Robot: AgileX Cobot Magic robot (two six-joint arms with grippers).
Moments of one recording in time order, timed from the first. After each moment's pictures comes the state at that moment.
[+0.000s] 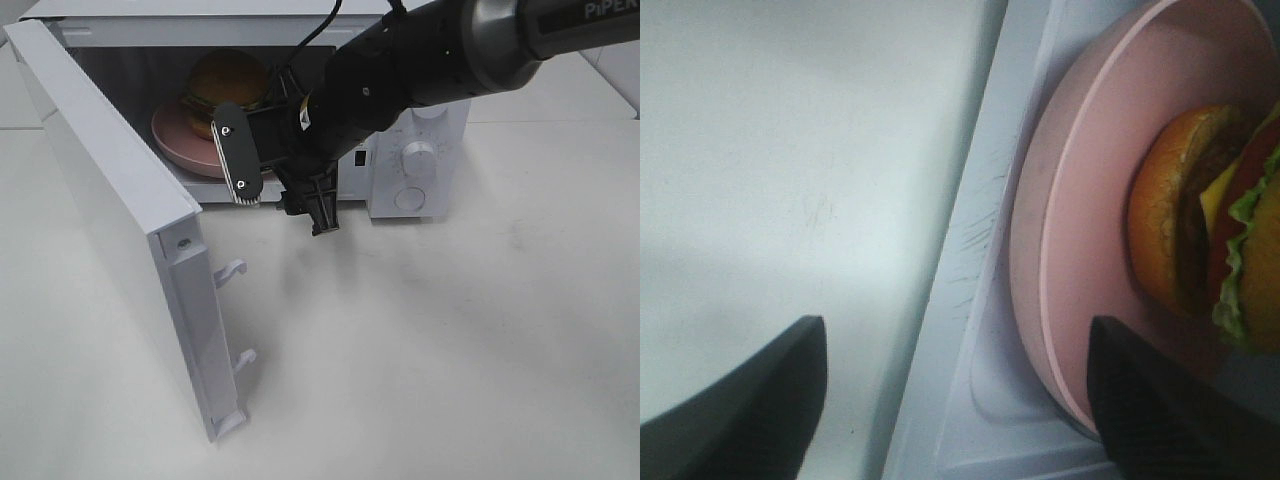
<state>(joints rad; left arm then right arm) -0.01 0.00 -0.52 -0.14 1.08 0.09 0.66 2.03 -1.40 -0.22 0.24 -1.05</state>
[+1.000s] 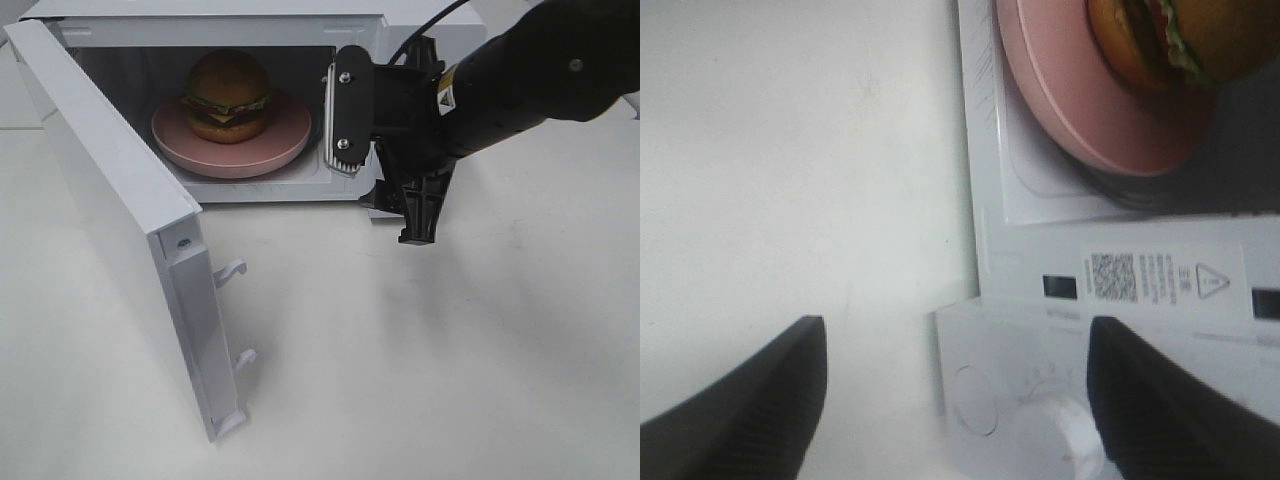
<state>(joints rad) -0.01 0.00 -0.52 -0.14 1.08 0.09 0.57 1.61 -1.00 -0.22 0.23 -0.74</state>
